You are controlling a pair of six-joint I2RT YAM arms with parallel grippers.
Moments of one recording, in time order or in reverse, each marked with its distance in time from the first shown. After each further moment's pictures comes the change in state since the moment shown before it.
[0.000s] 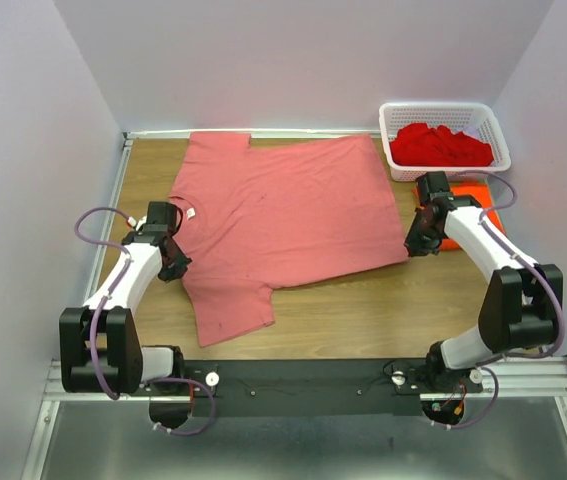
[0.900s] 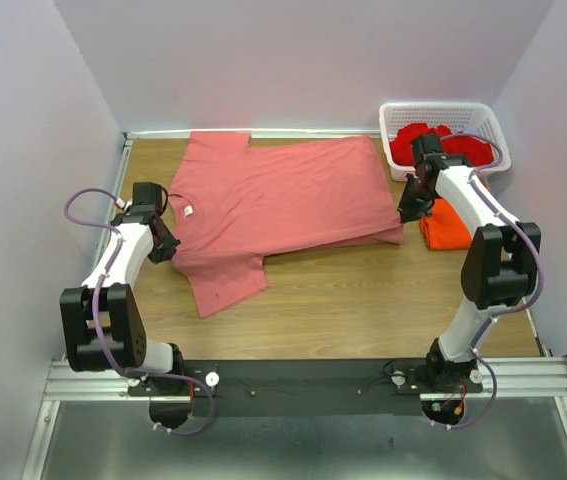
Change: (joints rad) left arm 0.092 0.123 0.174 -0.002 0.010 0.100; right arm -0.010 0.298 0.423 -0.101 -0.060 -0.081
